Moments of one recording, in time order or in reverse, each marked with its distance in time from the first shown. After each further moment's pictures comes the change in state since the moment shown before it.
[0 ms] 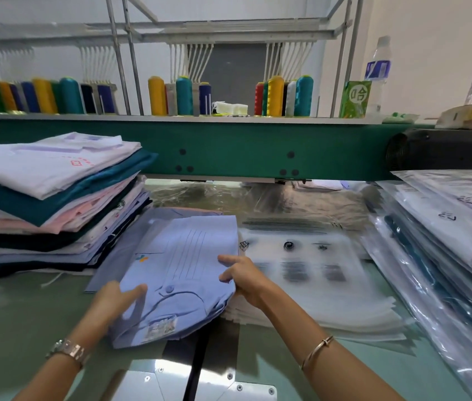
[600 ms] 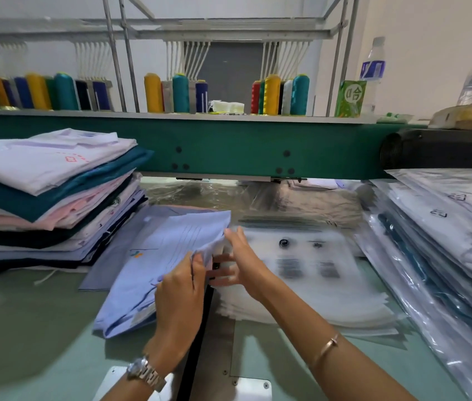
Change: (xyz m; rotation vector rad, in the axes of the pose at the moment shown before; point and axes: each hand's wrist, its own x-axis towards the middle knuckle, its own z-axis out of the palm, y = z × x) left_hand -0.109 0.078 0.066 -0.242 0.518 0.798; right_hand -0.034 -0.029 0.000 0.221 -0.034 -0.081
